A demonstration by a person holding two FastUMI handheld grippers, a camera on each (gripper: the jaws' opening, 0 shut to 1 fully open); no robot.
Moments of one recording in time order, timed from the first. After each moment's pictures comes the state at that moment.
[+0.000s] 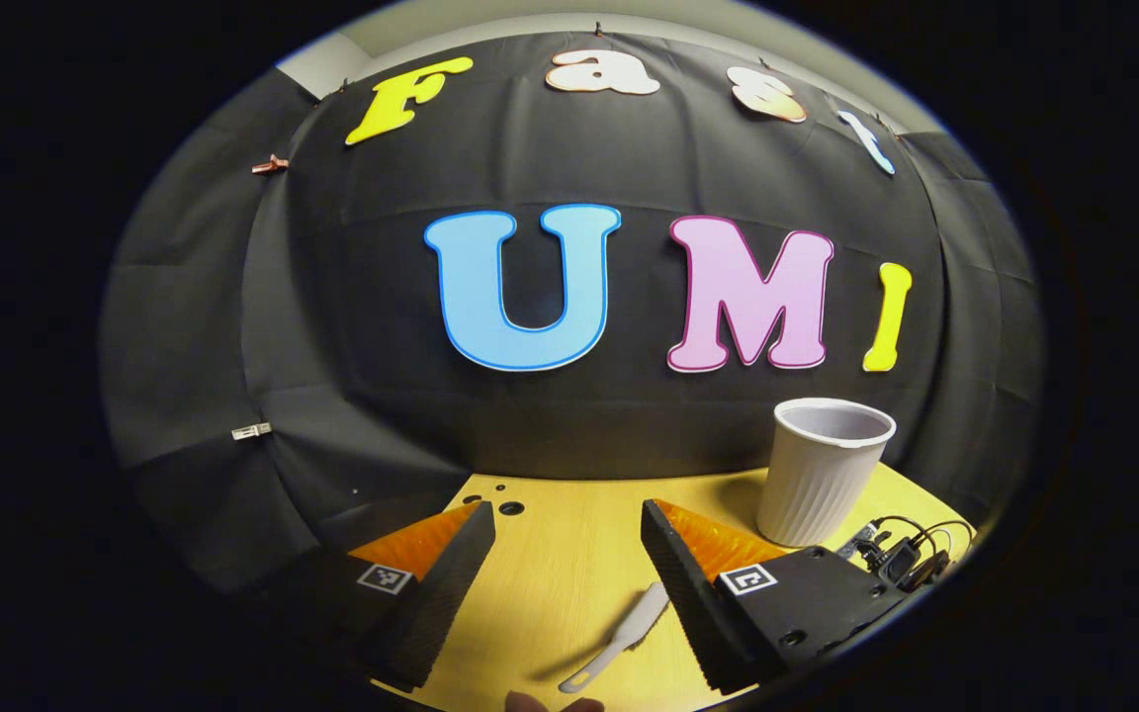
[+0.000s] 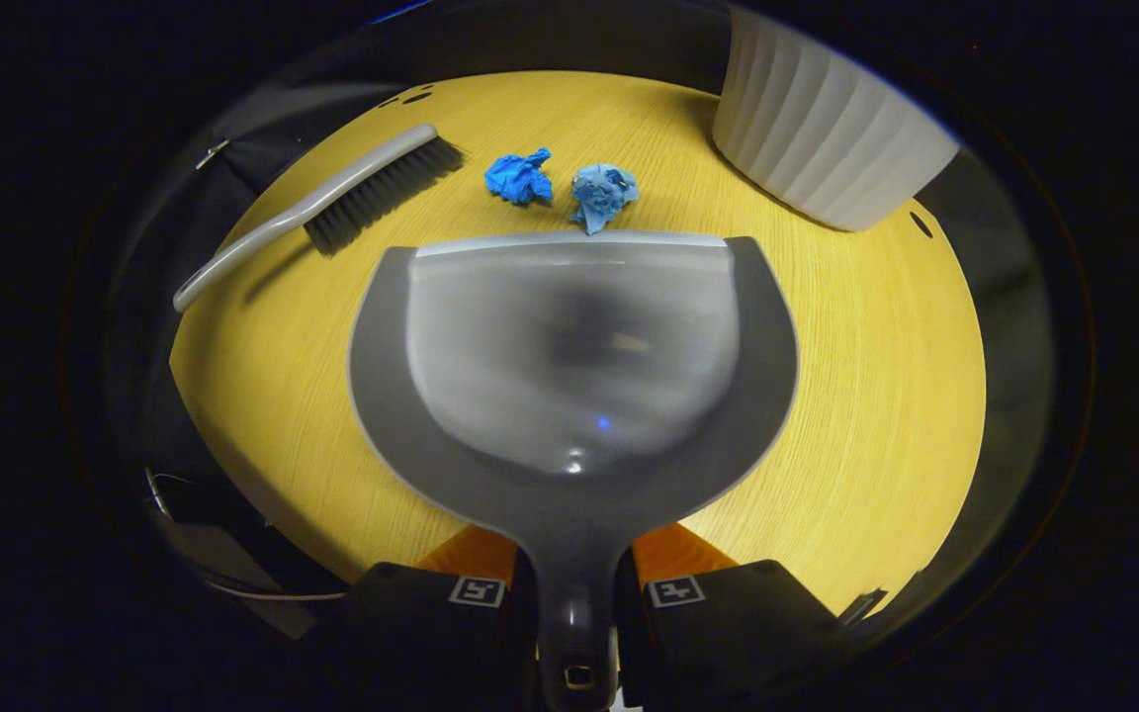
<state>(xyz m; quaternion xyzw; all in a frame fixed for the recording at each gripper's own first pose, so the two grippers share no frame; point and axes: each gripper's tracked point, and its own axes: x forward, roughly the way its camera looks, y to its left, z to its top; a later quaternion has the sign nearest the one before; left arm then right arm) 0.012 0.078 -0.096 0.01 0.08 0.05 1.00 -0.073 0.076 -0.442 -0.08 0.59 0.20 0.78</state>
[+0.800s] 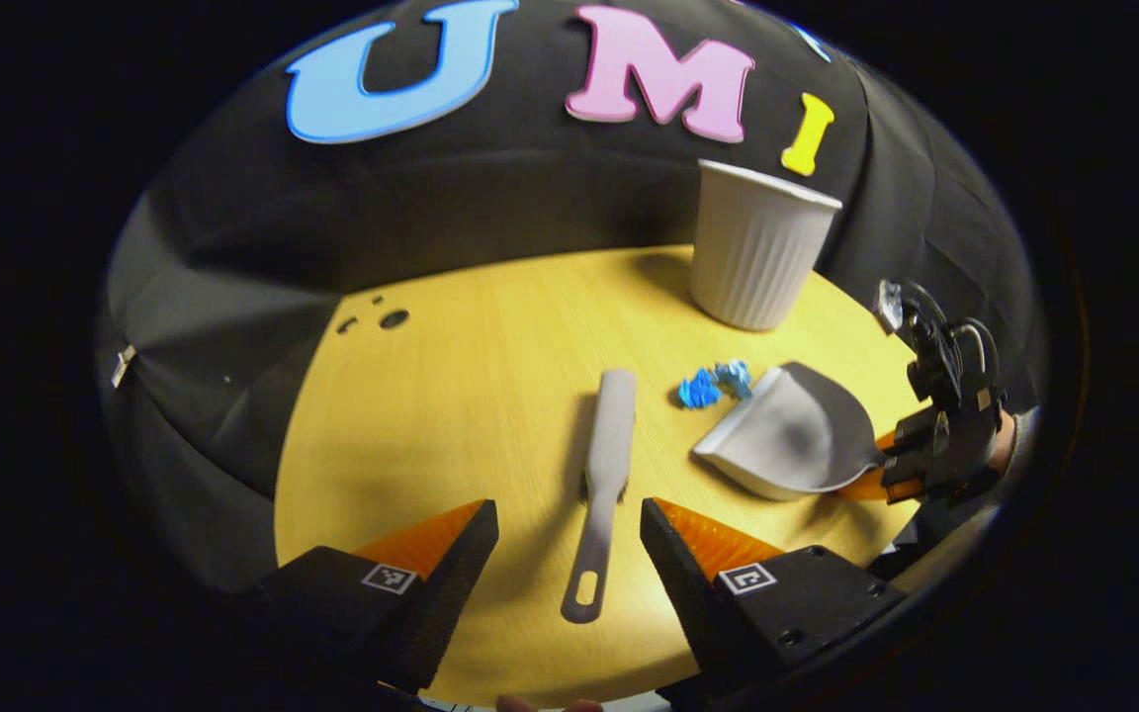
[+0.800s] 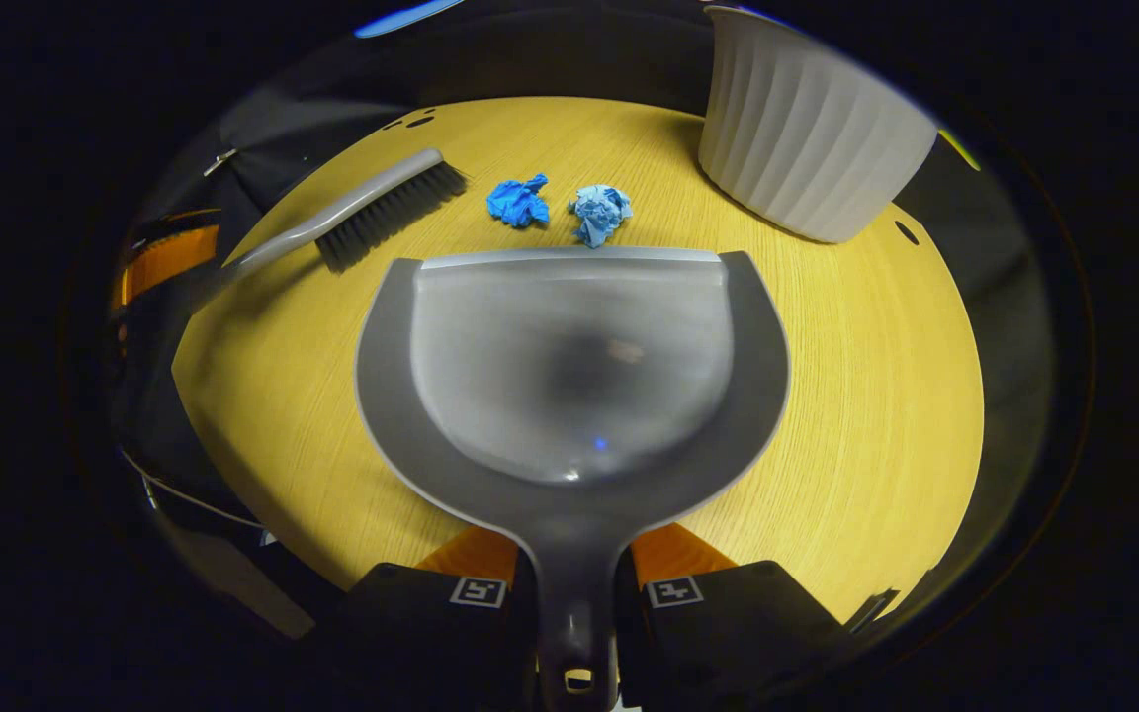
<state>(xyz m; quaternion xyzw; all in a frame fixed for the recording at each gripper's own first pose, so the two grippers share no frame) 0.002 0.052 -0.331 0.05 0.40 -0.14 0.90 -0.071 0.075 -0.438 -0.06 0.55 0.20 0.81</state>
